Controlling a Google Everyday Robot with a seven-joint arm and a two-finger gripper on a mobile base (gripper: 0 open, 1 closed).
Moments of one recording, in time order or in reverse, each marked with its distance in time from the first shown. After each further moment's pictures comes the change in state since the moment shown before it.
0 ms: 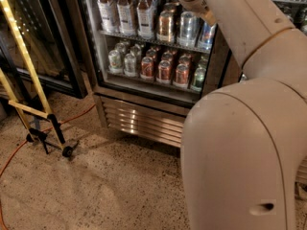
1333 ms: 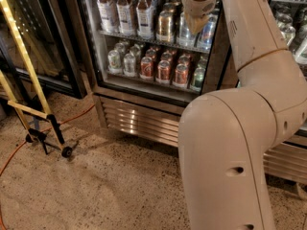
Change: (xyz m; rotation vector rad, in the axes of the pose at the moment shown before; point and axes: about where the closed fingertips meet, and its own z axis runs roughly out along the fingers) arm 0.044 0.007 0.019 -0.072 0.438 0.246
